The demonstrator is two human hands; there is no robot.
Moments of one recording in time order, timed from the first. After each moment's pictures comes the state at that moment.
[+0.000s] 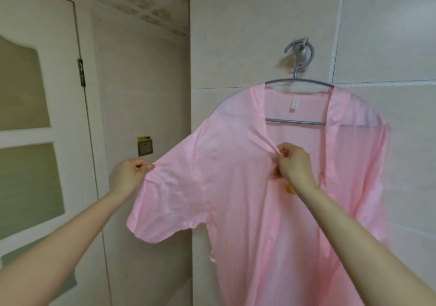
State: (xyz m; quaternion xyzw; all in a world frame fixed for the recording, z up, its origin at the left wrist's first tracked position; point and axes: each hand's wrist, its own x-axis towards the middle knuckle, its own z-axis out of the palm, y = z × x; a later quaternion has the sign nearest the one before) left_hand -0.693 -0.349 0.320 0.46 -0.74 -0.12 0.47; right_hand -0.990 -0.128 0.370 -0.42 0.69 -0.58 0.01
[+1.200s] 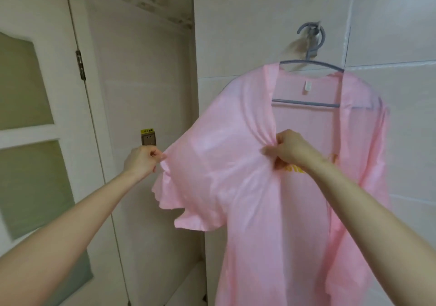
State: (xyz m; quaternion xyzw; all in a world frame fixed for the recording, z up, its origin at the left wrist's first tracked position) left_hand -0.671 -0.354 0.345 0.45 -0.79 -0.15 0.38; right_hand -0.933 -0.115 0.395 -0.47 0.72 -0.47 0.21
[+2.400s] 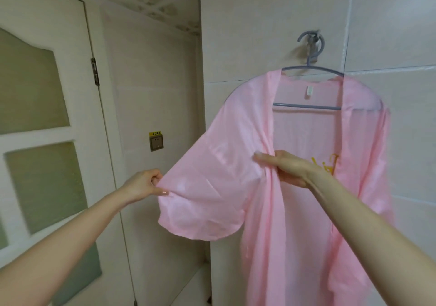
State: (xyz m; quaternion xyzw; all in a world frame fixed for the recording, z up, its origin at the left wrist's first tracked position) left_hand -0.627 -0.343 0.308 0.42 -0.86 -0.16 0.23; right_hand -0.932 -0.125 0.360 -0.48 0.61 -0.51 0.37
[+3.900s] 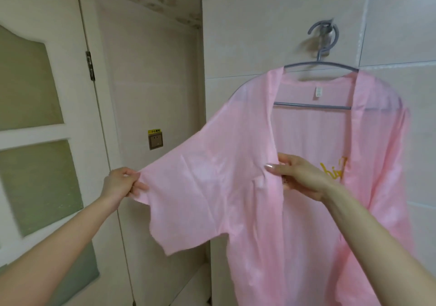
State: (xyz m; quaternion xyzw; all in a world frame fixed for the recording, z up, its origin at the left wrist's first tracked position) left_hand -0.619 -0.376 0.296 0.50 -0.66 -0.32 0.46; right_hand -0.950 -0.134 0.341 -0.51 0.60 -0.53 0.30
